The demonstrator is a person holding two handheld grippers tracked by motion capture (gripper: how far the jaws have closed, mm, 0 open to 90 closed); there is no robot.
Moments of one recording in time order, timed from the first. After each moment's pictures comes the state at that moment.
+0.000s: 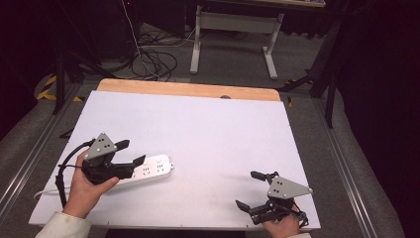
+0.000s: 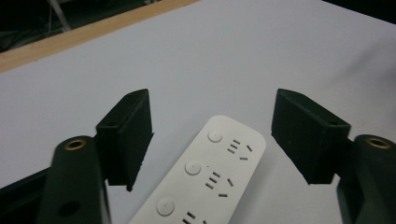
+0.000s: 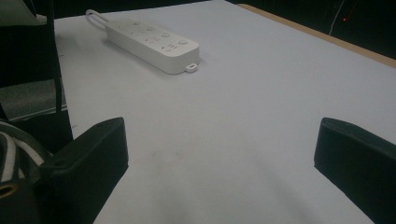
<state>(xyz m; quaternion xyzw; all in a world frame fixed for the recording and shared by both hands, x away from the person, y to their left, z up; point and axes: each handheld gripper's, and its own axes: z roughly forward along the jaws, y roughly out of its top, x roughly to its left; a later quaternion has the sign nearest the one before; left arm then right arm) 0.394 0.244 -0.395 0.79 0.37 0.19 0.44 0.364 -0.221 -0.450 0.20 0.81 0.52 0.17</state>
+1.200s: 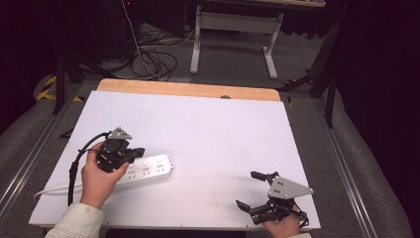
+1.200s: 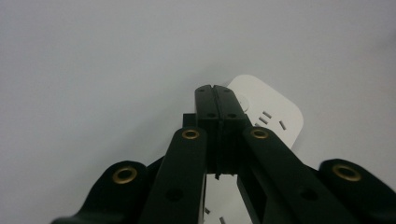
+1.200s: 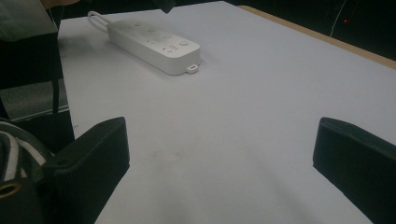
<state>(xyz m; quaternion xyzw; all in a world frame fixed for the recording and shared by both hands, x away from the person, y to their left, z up) 0.441 0.234 -0.423 0.82 0.44 0.12 0.34 0.364 -0.222 -0.450 0.20 0.81 0.53 0.16</state>
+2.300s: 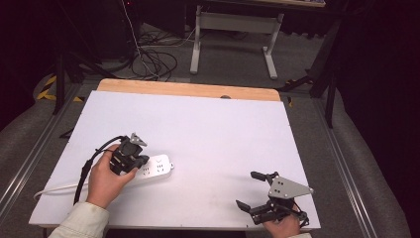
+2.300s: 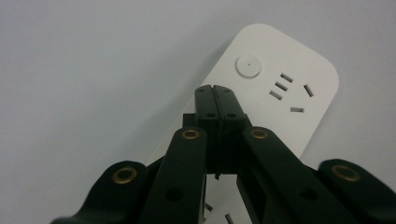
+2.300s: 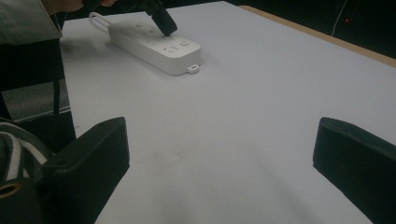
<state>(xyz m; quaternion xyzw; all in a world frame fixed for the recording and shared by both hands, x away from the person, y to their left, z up) 0.447 0.209 -0.439 0.86 0.42 0.13 0.25 0.364 -0.222 -0.450 0.20 0.81 0.53 0.16</state>
